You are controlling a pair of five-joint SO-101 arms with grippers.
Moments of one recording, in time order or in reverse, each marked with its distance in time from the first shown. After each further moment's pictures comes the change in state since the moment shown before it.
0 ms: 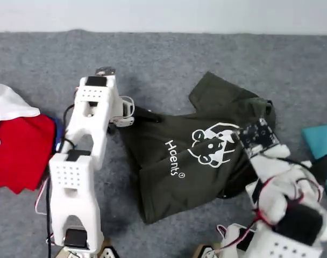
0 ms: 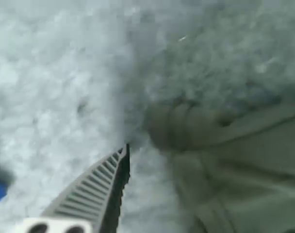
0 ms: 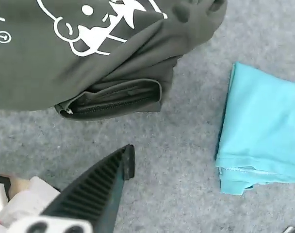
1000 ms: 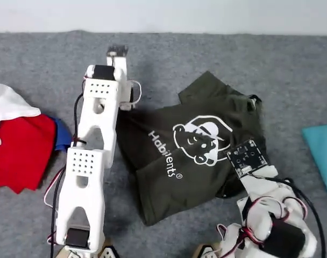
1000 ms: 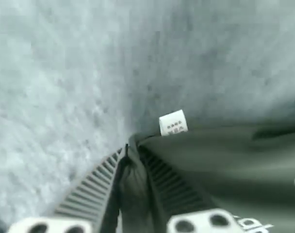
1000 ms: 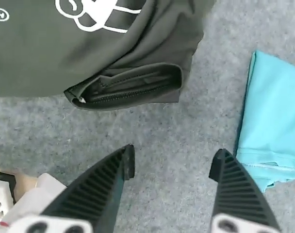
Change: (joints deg) left arm 2.3 19.7 -43.2 10.0 -5.5; right arm 0.2 -13.6 14.4 0.0 0.0
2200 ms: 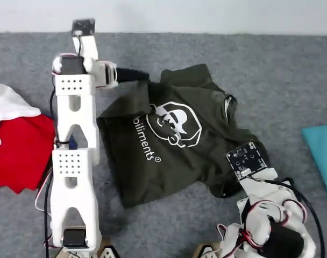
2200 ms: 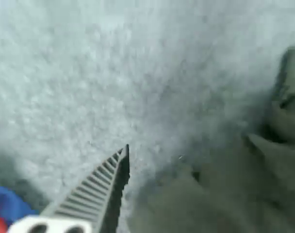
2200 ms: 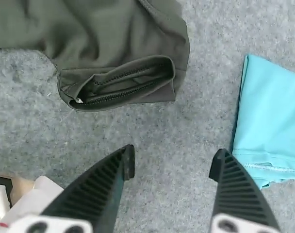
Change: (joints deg) left arm -7.6 -4.0 -11.2 0.0 -0.3; right arm 0.0 -1.8 0.0 0.0 0.0
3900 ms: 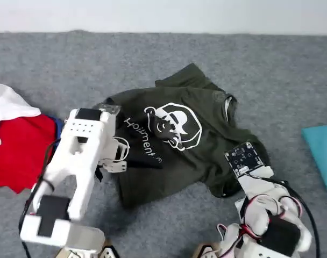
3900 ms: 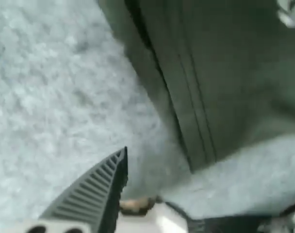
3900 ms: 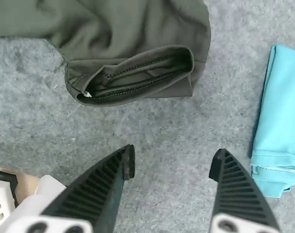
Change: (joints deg) left arm 7.9 -58.0 106.6 -6.0 -1.2; right arm 0.0 0.0 7.1 -2.5 0.0
